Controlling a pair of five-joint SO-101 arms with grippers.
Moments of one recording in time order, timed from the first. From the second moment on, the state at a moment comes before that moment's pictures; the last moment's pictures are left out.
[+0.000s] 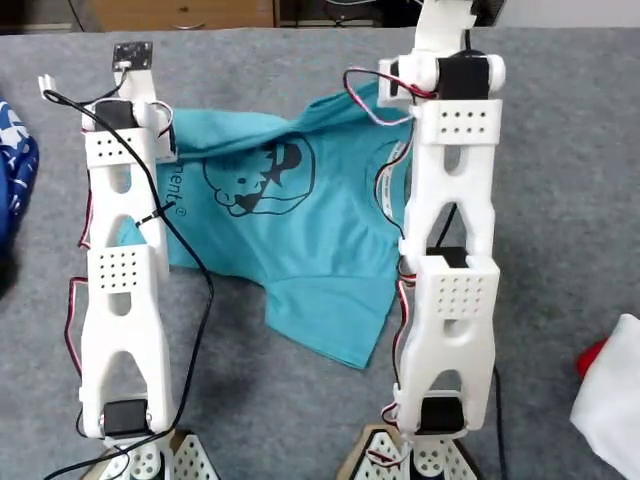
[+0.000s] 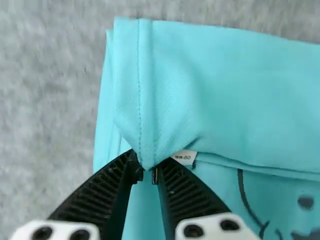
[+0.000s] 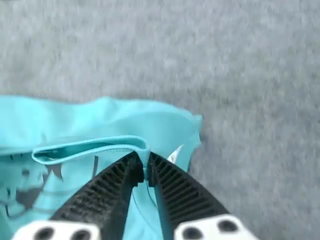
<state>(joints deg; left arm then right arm) -10.7 75.3 -93.2 93.2 -10.8 -5.1 43.3 -77.8 100.1 -13.0</state>
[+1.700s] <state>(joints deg) -17.0 67.3 -73.2 100.1 -23.6 -14.8 -7.8 43.6 70.9 -13.0</state>
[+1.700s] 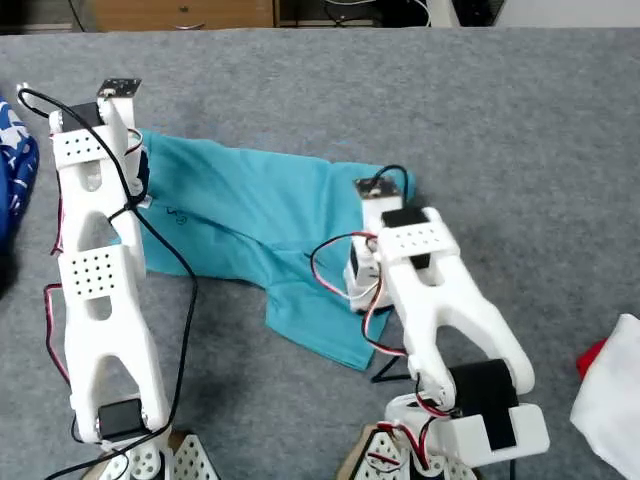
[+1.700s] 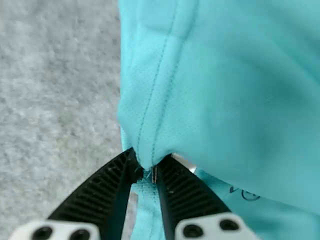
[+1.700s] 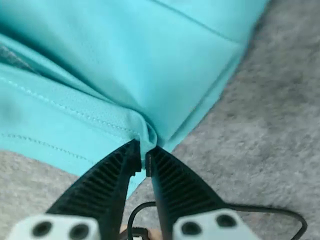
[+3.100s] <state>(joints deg) -20.1 36.4 -33.0 100.2 -35.3 -7.5 -25.3 45.1 75.1 -15.1</state>
